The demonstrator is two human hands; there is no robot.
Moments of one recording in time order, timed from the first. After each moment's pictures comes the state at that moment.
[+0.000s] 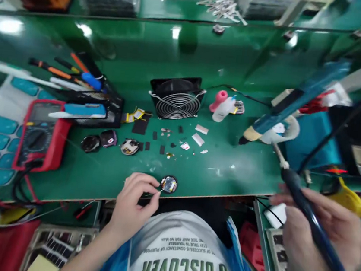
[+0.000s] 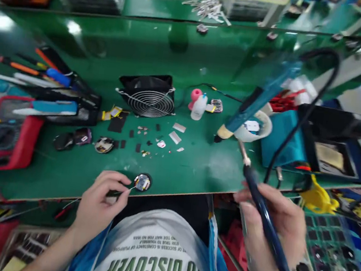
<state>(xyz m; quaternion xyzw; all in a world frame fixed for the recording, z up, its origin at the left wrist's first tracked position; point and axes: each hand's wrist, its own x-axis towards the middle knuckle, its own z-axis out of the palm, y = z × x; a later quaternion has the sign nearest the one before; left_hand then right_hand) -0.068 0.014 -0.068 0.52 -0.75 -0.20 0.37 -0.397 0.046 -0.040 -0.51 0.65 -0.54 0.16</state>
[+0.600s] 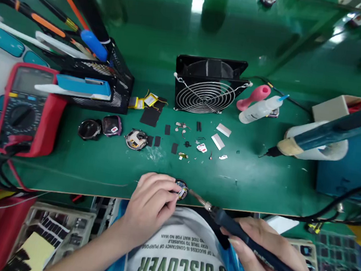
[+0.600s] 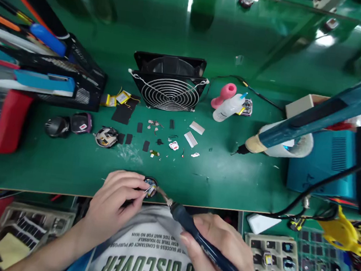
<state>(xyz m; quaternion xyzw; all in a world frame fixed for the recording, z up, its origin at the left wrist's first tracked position) -0.082 0.009 -0.085 0.48 -0.76 -0.19 0.40 -0.335 0.049 -0.034 -0.65 0.56 -0.37 0.35</state>
